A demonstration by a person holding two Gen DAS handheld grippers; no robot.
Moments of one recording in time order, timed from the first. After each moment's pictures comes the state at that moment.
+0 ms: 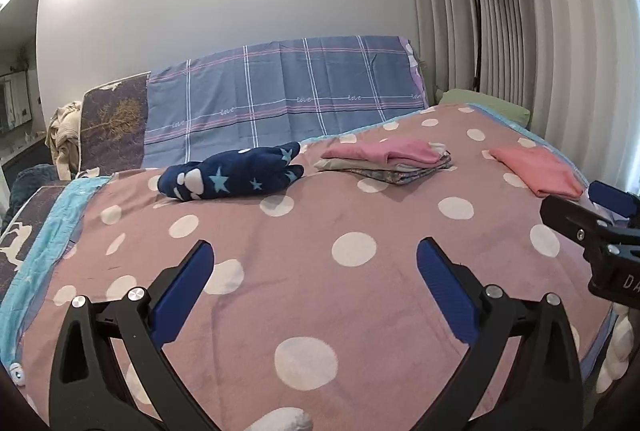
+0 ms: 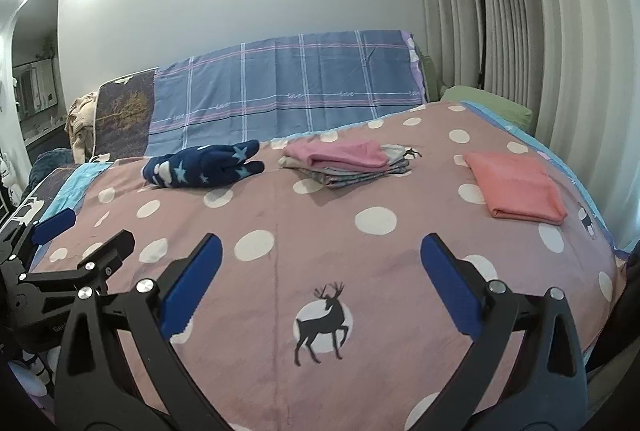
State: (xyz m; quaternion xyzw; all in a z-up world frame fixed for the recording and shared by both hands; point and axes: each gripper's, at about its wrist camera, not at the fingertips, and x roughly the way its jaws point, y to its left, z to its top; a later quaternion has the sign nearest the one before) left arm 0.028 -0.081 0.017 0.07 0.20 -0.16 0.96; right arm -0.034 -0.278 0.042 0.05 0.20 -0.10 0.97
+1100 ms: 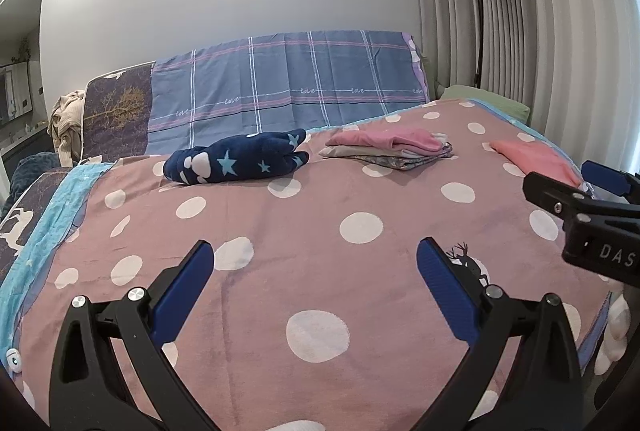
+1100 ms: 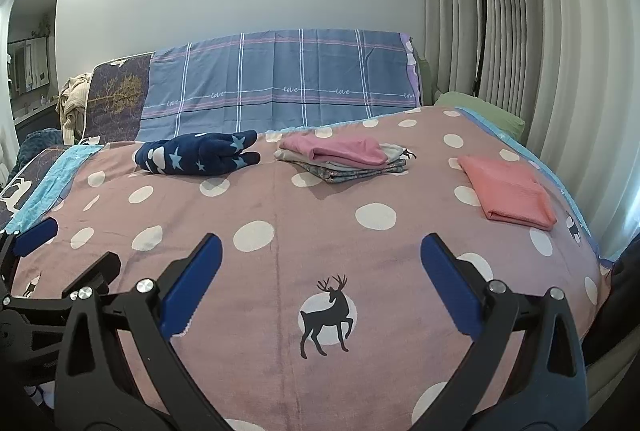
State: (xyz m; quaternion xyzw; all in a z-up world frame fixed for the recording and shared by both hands) left arm 0.013 -0.058 0.002 0.06 0.21 -0.16 0.96; right arm -0.027 -0.252 0.037 0.02 0.21 -0.13 0.97
